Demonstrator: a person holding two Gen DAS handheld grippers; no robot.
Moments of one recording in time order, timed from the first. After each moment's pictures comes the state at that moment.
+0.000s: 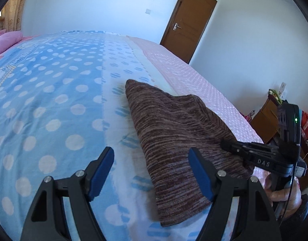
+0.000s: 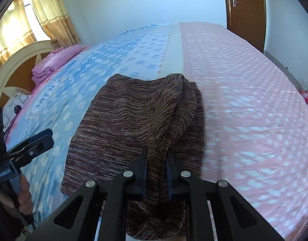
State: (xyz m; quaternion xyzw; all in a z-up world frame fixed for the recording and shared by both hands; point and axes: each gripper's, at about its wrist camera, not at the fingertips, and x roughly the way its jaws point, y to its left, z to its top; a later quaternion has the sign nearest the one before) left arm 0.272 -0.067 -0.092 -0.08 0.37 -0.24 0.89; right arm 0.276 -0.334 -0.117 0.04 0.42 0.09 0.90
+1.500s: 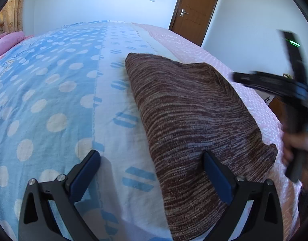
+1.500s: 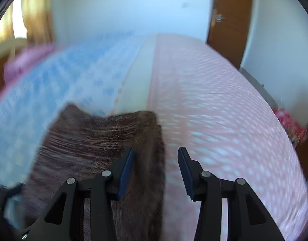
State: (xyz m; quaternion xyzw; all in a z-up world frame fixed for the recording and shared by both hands) left arm 0.277 -0.100 -0.139 -0.04 0.41 -0.20 0.89; right arm 0.329 -0.368 -0.092 0.04 0.36 -0.01 0.93
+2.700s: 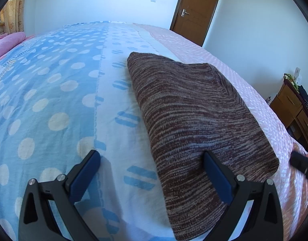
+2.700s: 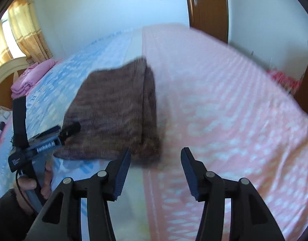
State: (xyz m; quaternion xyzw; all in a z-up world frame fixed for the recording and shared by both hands) left arm 0.276 -0.099 -0.139 -0.04 0.40 -0.20 0.89; right arm 0.168 -0.354 -0.101 0.07 0.38 -0.04 0.92
